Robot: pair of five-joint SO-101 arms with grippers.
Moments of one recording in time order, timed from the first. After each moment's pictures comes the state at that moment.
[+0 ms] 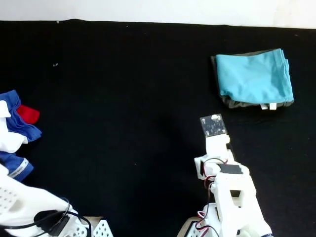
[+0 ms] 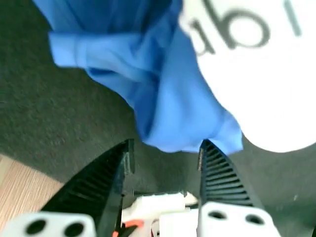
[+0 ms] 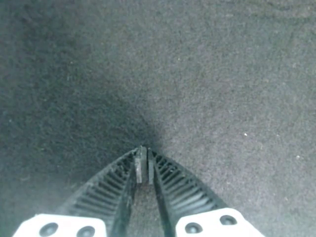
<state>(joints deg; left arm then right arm) -66.9 23.0 -18.7 96.7 -35.7 -4.3 -43.0 82.3 33.8 15.5</state>
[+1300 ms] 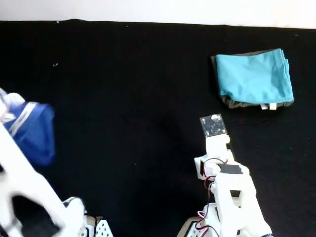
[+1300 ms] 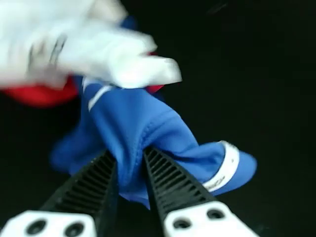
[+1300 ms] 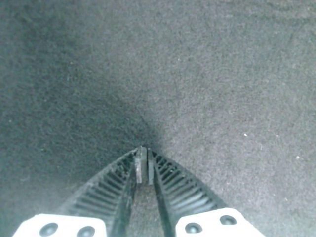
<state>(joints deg) -35.1 -29.8 -9.8 90.3 -30.0 -4.3 -43.0 82.3 33.5 15.5</state>
